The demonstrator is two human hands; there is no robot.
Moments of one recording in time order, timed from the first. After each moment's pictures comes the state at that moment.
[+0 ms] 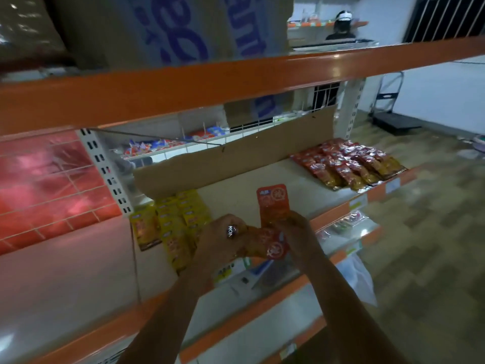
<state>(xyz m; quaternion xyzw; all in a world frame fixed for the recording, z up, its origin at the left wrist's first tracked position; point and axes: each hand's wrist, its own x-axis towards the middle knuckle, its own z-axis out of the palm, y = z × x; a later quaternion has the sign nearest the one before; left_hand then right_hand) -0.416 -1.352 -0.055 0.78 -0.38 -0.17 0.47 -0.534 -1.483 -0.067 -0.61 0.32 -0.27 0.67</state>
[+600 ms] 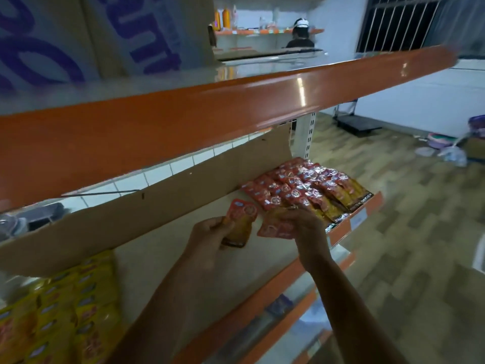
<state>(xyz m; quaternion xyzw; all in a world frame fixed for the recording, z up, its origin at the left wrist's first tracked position) -0.397 -1.582 -0.037 0.67 -0.23 -0.35 0.61 -0.553 -1.698 -0.052 -0.61 0.29 -0.44 0.59</state>
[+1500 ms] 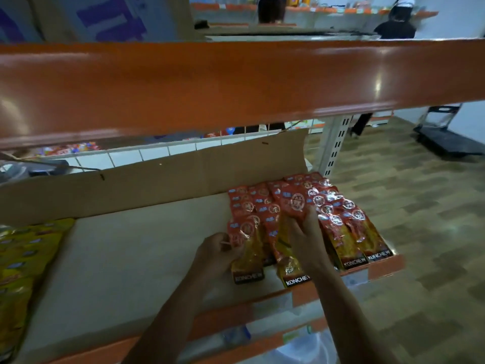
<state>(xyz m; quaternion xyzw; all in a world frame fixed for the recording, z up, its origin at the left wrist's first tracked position) -0.460 -1.718 -0.094 0.81 -0.15 -0.24 0.51 -0.557 -1.884 -0.077 -0.72 0.20 -0.30 0.59</state>
